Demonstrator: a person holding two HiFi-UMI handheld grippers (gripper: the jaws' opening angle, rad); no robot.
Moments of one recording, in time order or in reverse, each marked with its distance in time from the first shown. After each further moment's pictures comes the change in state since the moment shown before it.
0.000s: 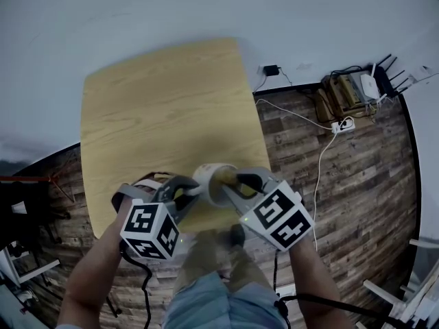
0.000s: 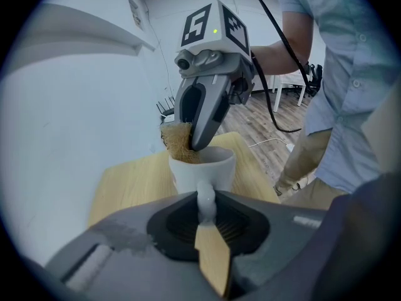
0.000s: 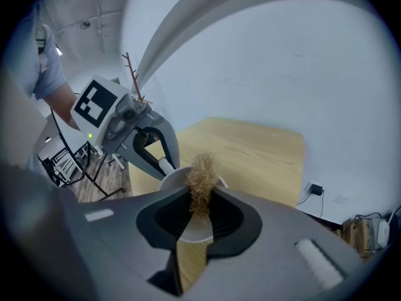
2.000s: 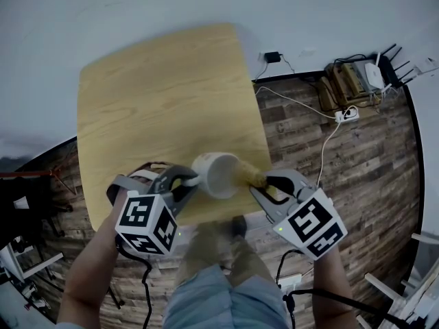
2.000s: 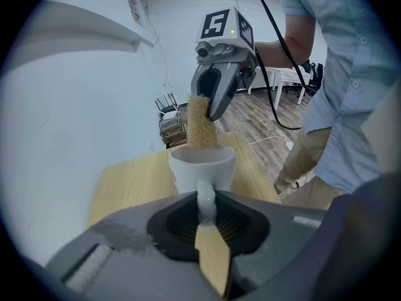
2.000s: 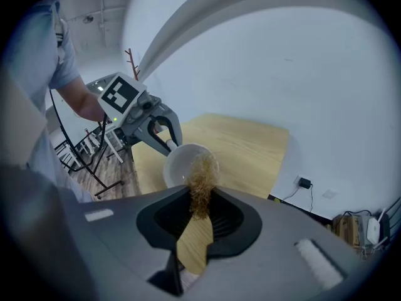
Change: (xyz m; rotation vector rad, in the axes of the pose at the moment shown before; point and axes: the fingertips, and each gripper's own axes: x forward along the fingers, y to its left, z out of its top) left arm 0.006 0.004 0.009 0.002 0.035 -0.010; right arm -0.055 -0.018 -0.040 -0.025 0.020 -0.029
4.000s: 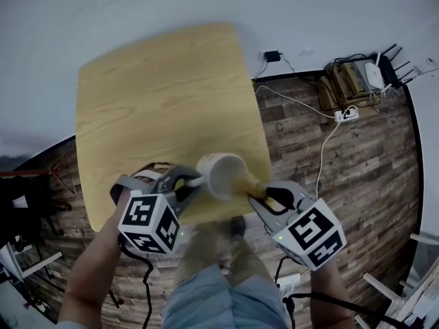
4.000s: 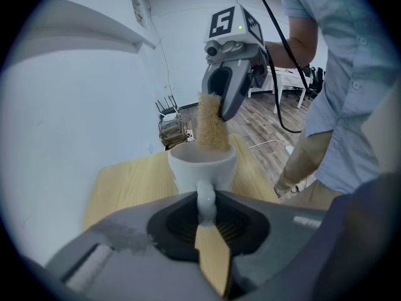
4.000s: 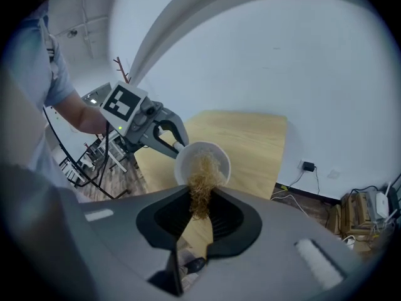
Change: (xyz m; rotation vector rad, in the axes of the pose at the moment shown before) left arm 0.009 -0.004 0.005 -0.016 -0.029 -0.009; right arm -0.005 0.016 -0.011 0.132 0.016 0.022
